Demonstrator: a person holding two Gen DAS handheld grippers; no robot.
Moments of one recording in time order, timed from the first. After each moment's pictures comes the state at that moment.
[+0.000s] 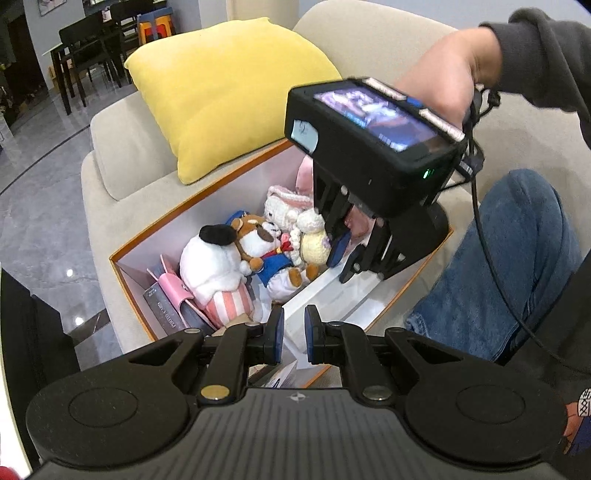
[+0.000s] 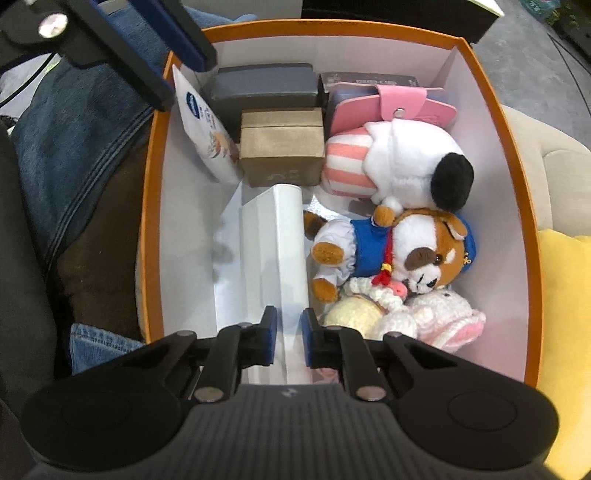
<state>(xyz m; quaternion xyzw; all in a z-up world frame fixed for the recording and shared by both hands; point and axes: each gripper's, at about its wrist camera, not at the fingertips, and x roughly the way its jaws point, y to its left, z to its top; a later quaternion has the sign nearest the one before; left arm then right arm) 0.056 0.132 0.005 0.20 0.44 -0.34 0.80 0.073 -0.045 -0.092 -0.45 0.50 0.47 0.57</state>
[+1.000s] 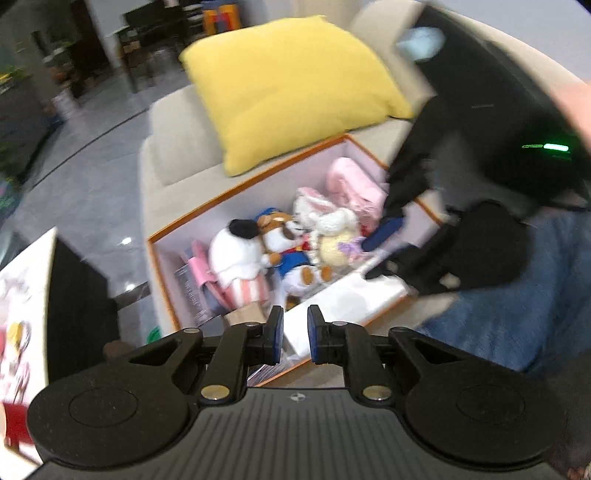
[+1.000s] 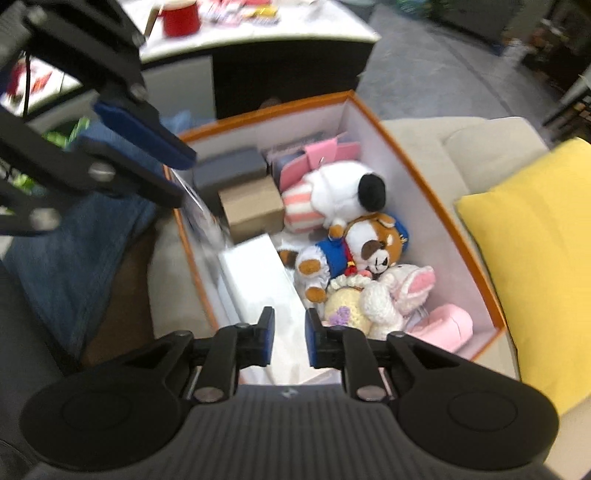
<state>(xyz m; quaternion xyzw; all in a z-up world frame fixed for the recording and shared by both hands) 0.019 0.099 0.030 0.20 0.45 -0.21 0.84 0.024 -0.077 -0.023 -0.33 0.45 0.38 0.74</state>
